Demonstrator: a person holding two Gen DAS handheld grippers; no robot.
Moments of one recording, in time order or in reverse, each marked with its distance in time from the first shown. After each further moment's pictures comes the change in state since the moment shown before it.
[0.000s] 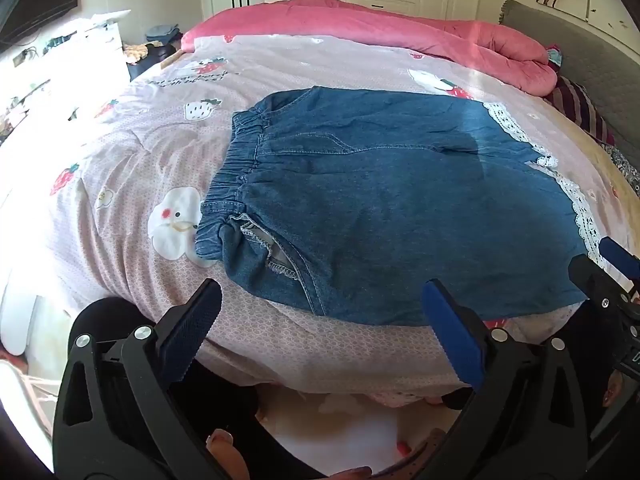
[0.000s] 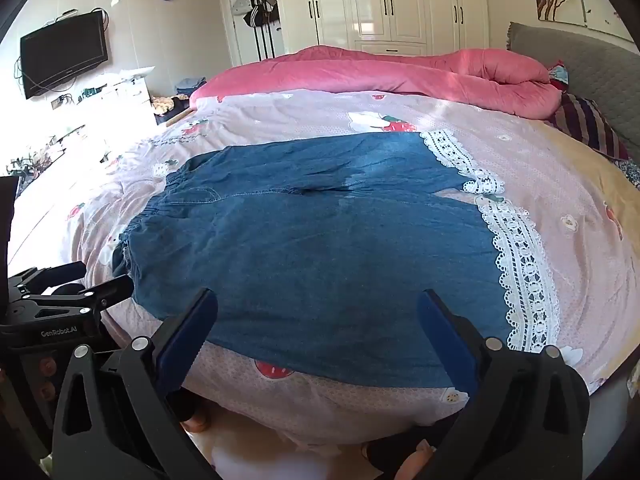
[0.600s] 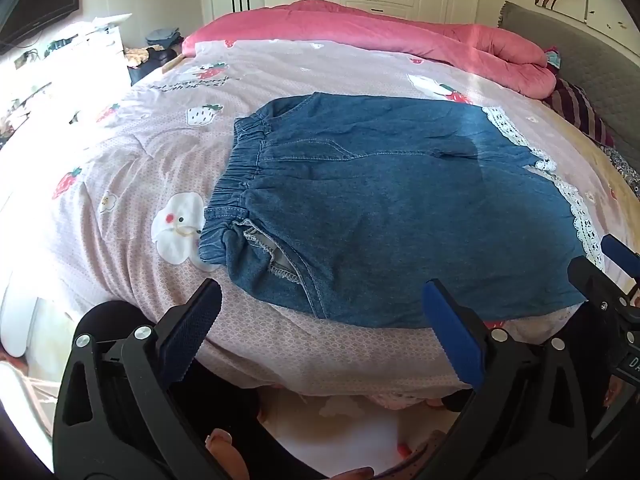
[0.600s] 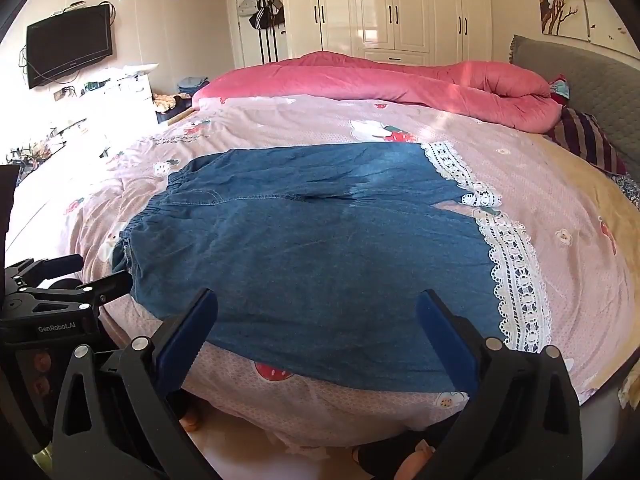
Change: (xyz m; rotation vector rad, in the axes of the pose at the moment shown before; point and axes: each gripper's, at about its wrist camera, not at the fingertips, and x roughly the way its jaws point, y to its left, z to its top) left arm -0.006 -0.001 0.003 0.012 -0.017 0.011; right arm -0.006 0.009 0.002 -0.049 -0.012 -0.033
